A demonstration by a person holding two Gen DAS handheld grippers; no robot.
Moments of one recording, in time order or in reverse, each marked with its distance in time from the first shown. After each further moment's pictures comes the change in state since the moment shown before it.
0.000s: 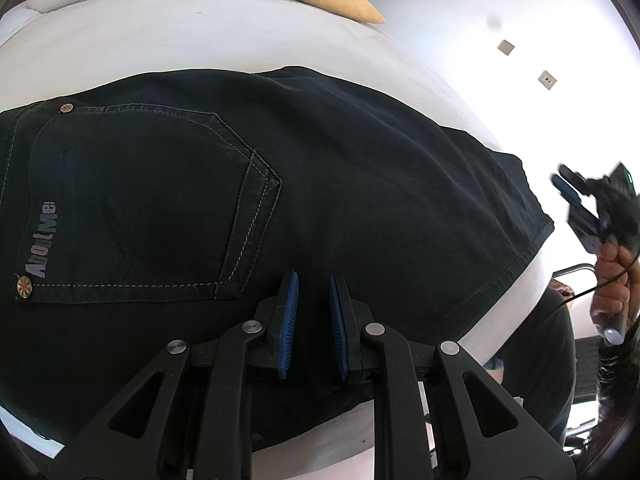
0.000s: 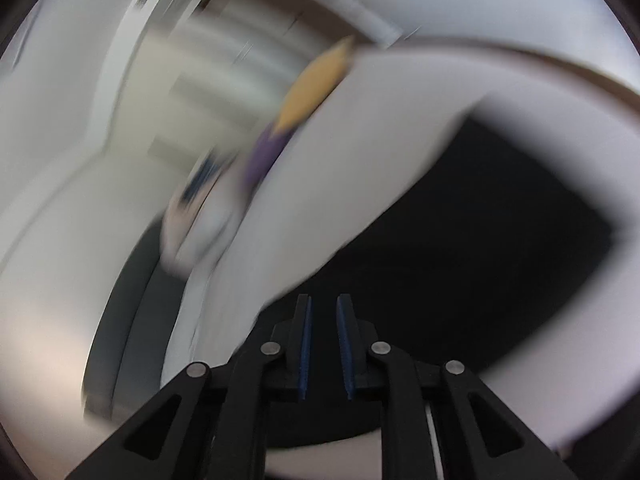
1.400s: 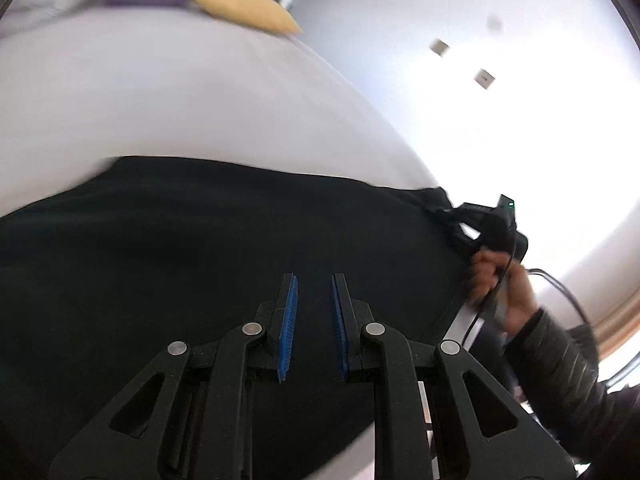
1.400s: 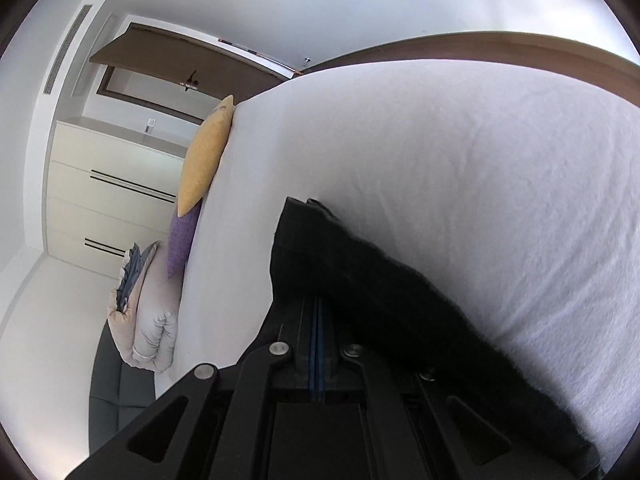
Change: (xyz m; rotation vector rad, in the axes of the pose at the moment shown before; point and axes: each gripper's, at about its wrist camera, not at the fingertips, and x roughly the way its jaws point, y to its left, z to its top) left arm 0.047 -0.096 0.098 0.090 0.018 -0.270; right arm -0.035 -0.160 0.069 0.314 -0.324 -0.259
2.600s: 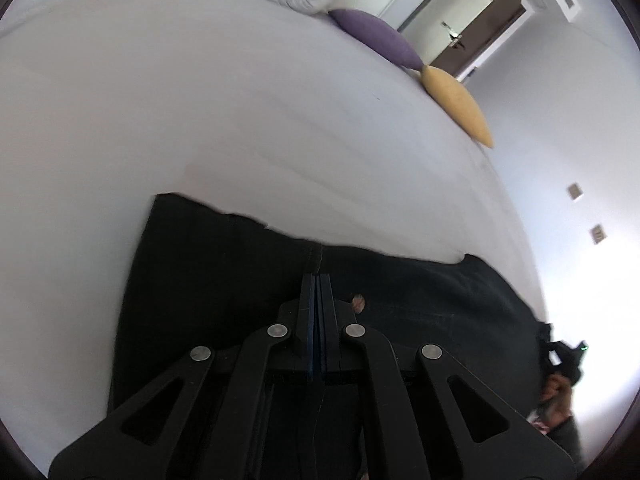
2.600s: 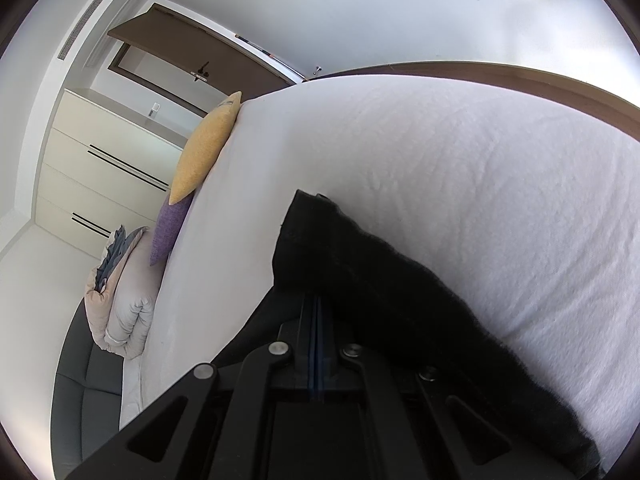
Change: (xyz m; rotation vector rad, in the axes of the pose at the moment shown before) left arm -0.185 0.253 -0.045 -0.448 -0.254 0.384; right arm -0.008 0.005 -0.007 -0.108 -0.032 -0.050
